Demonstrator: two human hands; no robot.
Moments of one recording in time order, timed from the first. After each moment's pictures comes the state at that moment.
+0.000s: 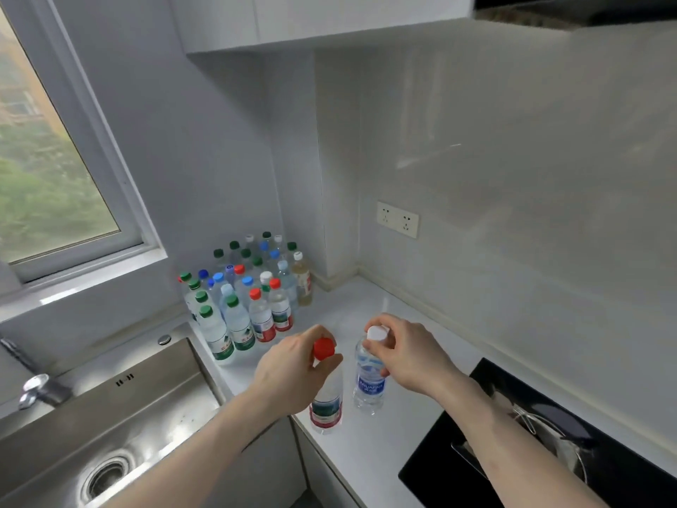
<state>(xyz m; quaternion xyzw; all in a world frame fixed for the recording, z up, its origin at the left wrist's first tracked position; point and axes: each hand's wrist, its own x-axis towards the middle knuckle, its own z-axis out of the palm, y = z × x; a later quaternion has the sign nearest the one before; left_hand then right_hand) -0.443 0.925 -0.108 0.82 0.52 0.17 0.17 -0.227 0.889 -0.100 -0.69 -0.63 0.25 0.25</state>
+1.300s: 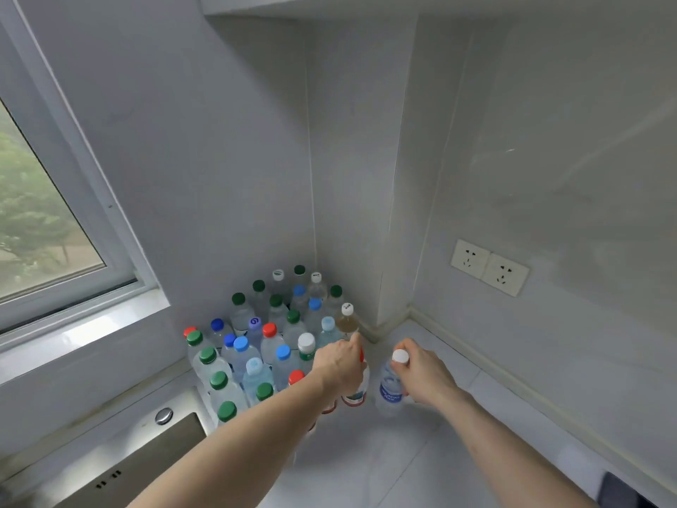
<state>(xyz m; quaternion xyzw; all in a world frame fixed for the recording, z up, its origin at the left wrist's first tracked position) -0.446 1.295 -0.203 0.84 0.52 -0.01 0.14 -0.274 1.233 -0.209 -0.78 -0.55 0.25 0.16</state>
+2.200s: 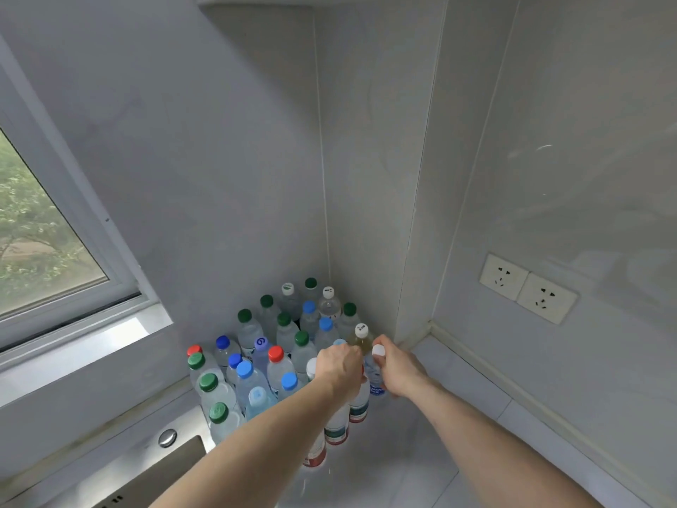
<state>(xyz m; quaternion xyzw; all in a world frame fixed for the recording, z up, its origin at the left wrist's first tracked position) -0.436 1.369 -0.221 0.82 0.57 -0.08 0.05 -0.300 1.351 -0.240 -0.75 -0.60 0.27 0.11</state>
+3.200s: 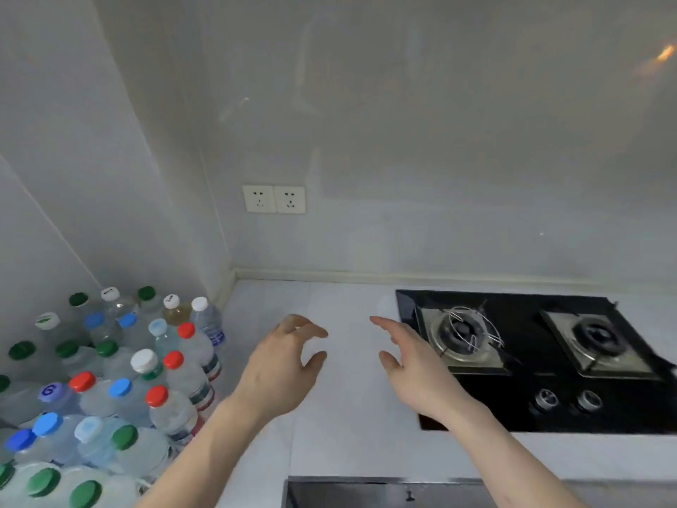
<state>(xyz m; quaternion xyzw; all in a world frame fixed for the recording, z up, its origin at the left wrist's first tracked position) -0.453 1.176 -0.166 0.95 0.15 0.10 0.26 -0.336 0.962 -0.160 -0.88 -0.31 0.16 0.33</state>
